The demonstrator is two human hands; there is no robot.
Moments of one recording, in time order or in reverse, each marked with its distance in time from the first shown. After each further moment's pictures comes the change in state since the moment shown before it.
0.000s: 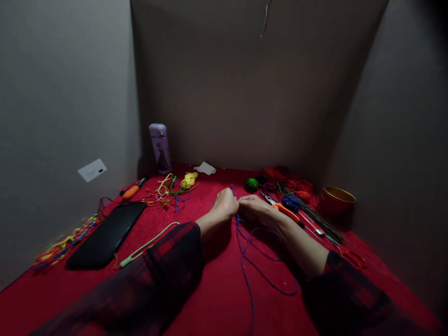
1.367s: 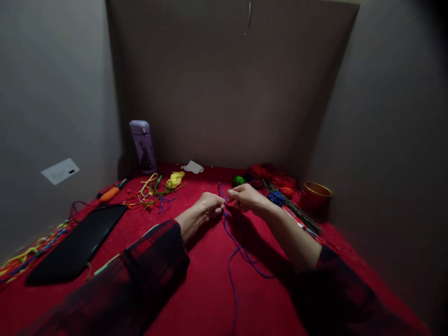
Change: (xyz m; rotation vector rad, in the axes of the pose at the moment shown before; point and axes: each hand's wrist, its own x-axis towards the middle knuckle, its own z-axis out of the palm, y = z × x) left_hand 0.009 -0.026 0.010 -0.647 -0.381 -0.215; right_hand -0.010 -0.040 -0.011 -0.283 0.252 0.112
